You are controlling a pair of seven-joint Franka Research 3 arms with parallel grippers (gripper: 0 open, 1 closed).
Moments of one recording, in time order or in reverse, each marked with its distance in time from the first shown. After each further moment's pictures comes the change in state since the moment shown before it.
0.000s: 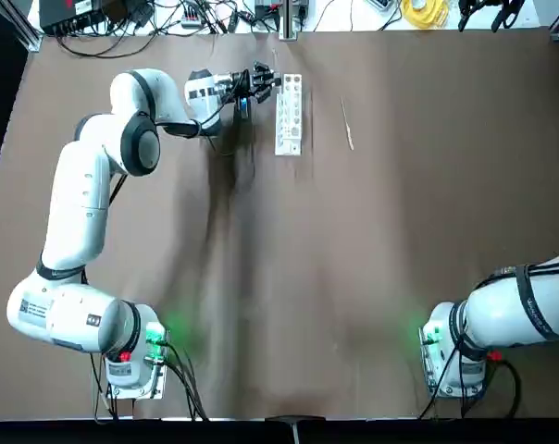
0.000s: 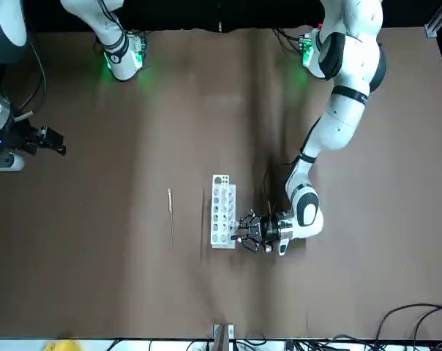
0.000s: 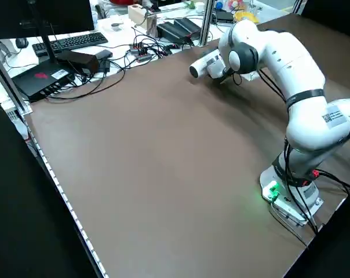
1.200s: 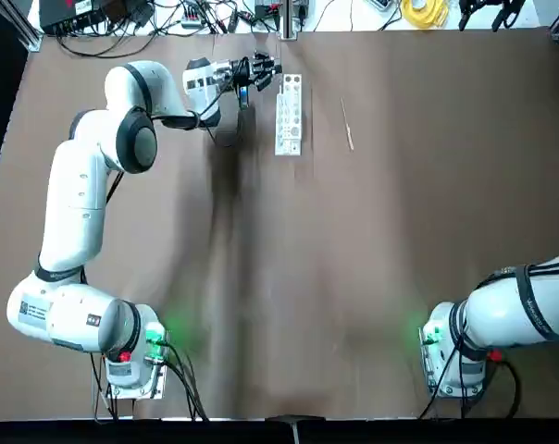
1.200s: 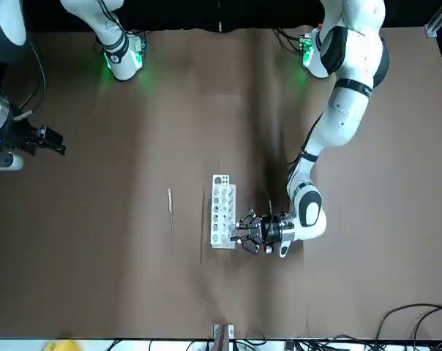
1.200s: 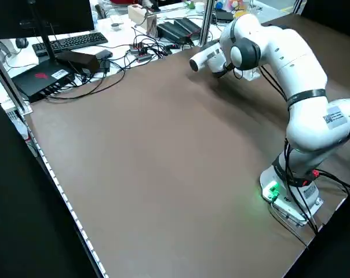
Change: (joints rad) left arm 0.000 -0.047 -0.003 -0.002 0.000 0.002 -0.083; right arm 0.000 -0.002 -0.001 0.000 0.000 0.001 0.000
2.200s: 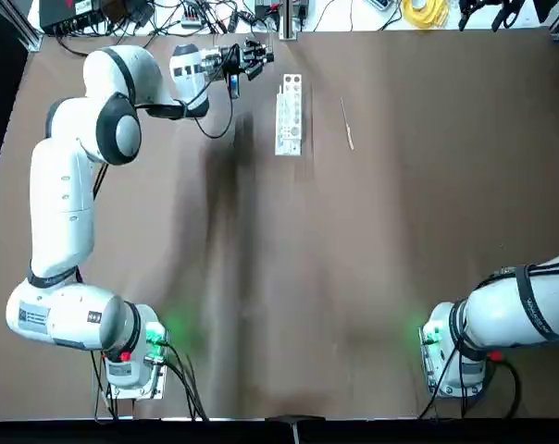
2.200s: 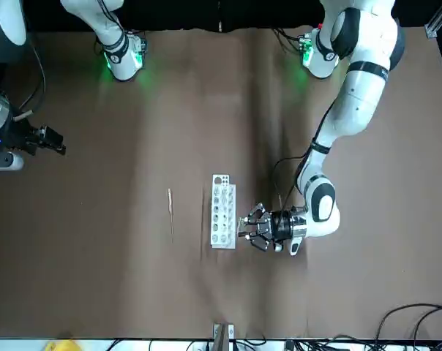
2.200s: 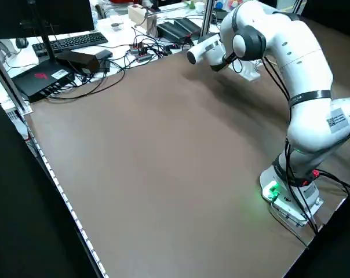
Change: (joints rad) left arm 0.043 -0.137 -0.001 -0.124 0.019 -0.016 -0.002; right arm 0.000 0.000 0.000 0.000 0.000 0.001 0.000
